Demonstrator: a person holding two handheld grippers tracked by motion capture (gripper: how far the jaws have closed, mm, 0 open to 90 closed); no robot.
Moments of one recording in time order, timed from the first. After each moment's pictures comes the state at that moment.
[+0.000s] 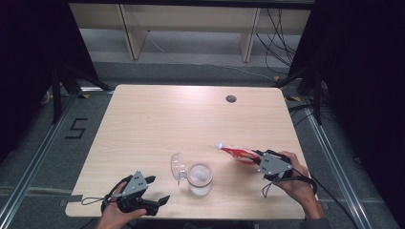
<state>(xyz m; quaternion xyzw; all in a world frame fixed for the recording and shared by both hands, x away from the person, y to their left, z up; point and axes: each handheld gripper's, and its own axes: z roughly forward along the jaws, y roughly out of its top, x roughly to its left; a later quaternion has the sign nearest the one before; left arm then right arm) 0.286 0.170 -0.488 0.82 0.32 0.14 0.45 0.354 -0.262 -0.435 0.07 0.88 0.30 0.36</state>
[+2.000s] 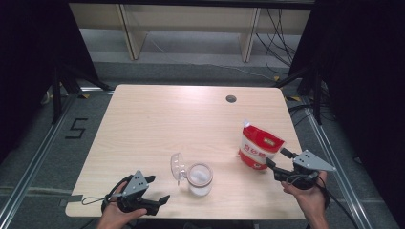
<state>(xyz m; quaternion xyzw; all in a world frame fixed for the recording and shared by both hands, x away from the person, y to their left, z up) 0.287 0.168 -0.489 0.82 0.32 0.13 0.46 0.326 -0.313 -0.438 0.39 0.74 0.47 0.29</state>
